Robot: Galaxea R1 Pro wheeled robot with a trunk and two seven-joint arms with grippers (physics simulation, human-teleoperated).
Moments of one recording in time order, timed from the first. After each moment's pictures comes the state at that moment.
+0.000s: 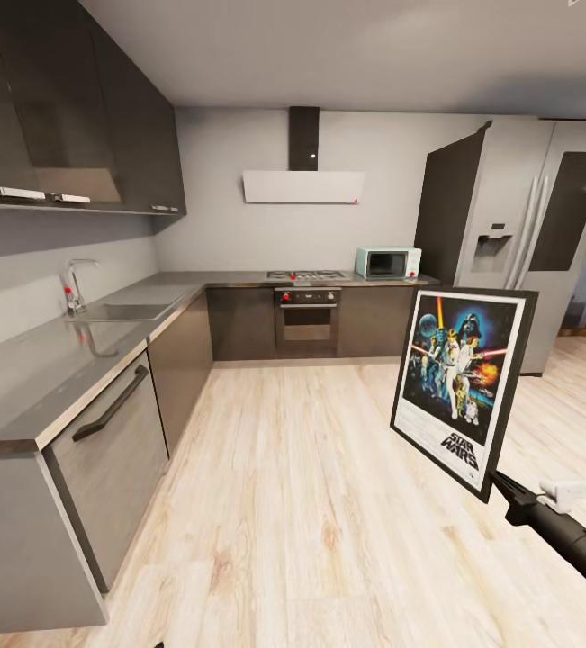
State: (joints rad) left arm -0.30 0.27 -0.73 -0.03 1.44 -0.13 -1.24; right arm -0.27 -0.16 -0.70 -1.22 0.00 0.11 0.93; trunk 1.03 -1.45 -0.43
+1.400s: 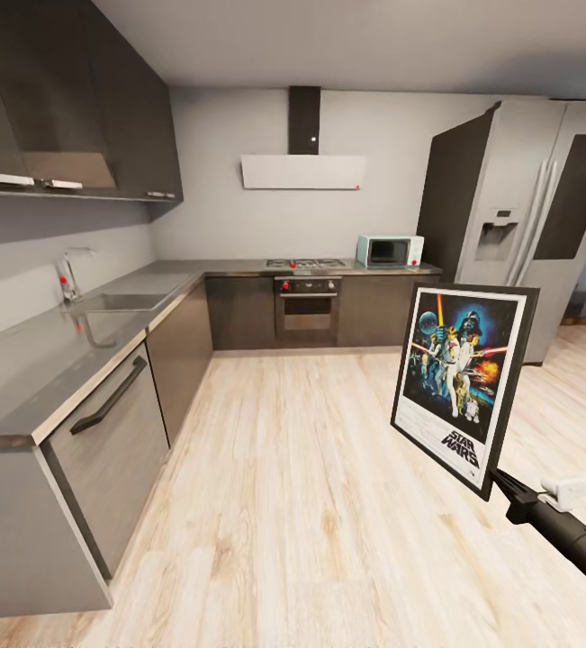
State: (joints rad) left arm -0.29 0.29 -0.73 -0.03 1.43 -0.13 -1.23; right arm -0.27 -0.16 -0.70 -1.24 0.00 0.11 0.93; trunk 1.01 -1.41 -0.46
